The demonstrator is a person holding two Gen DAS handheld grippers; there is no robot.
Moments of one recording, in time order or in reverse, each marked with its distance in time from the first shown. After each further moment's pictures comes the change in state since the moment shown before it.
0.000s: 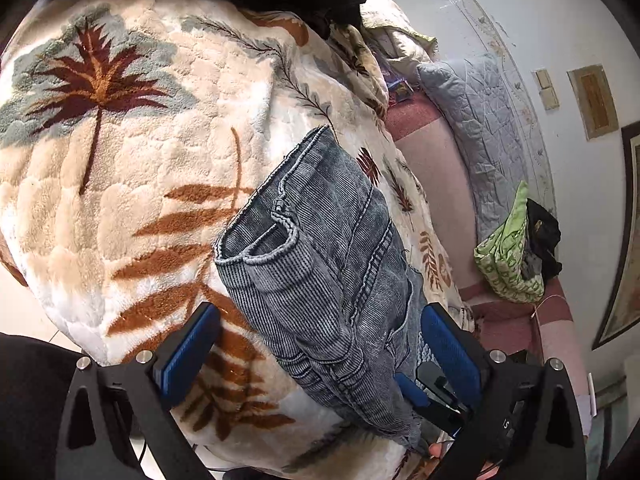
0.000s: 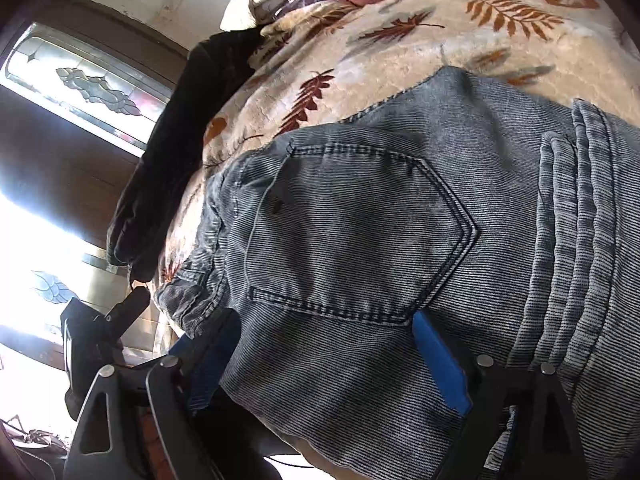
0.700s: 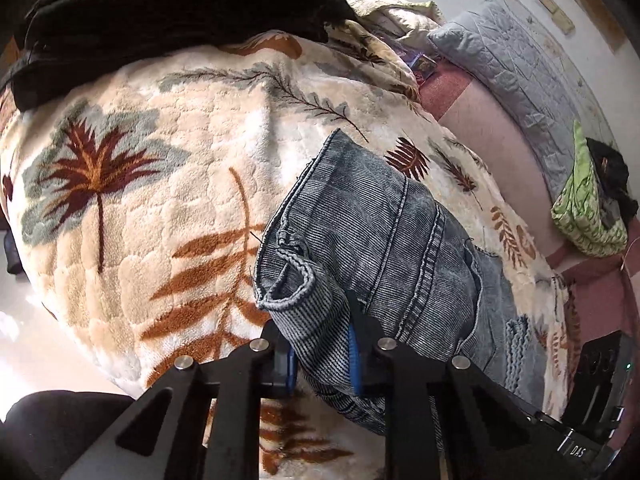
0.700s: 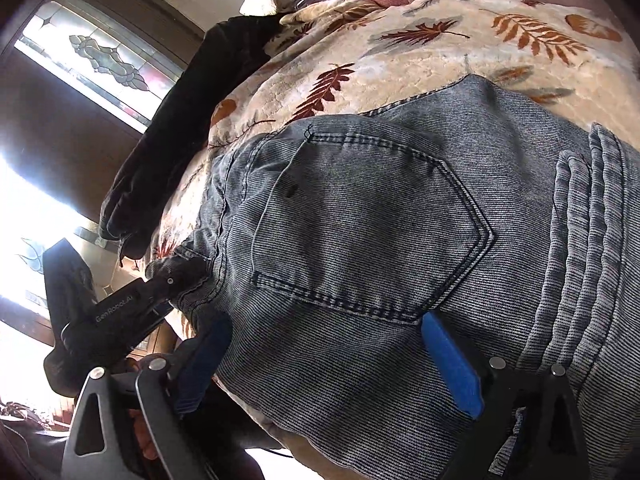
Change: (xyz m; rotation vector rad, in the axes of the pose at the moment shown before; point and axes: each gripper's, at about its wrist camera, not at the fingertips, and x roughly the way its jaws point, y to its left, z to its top) left arm 0.026 -0.041 -0.004 0.290 -0.053 0.371; right arm 0.006 0.010 -0.003 -0.098 0.020 -0.053
